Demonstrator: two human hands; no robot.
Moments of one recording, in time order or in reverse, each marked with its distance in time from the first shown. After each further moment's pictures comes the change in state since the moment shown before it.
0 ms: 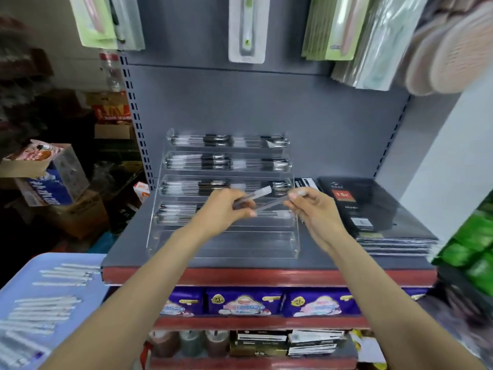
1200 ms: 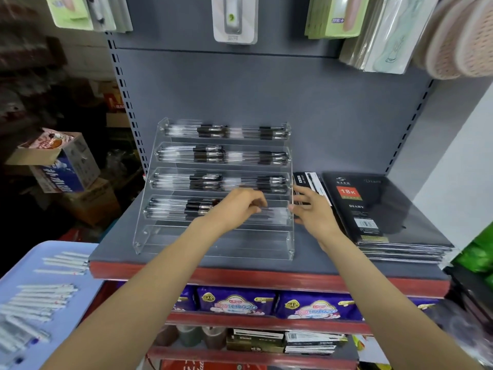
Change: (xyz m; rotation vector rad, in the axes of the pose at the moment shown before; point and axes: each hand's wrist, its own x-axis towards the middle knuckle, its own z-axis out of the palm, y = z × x) left_hand 0.041 0.003 0.045 0.164 -0.150 0.031; right_hand 0.040 0.033 -0.033 -0.482 -0.003 0.123
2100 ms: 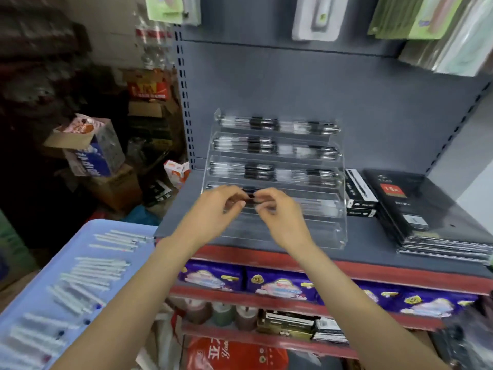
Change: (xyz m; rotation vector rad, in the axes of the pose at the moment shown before) left_hand -0.134 -0.060 -0.063 -0.088 0.317 -0.086; right_hand -0.071 -0.062 0.149 -0.340 -0.133 -0.287
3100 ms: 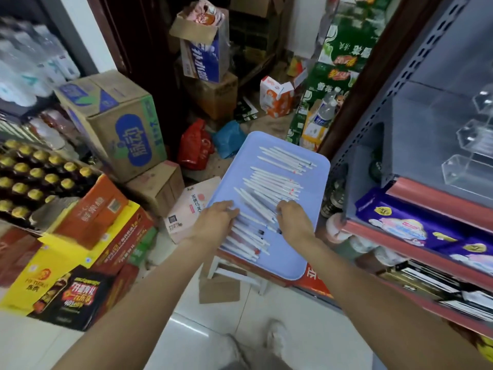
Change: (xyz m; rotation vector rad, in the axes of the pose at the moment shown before) left_hand -0.311 -0.351 -0.120 0.214 -0.355 -0.605; right_hand -0.052 -0.079 0.433 -0.569 -0.522 0.161
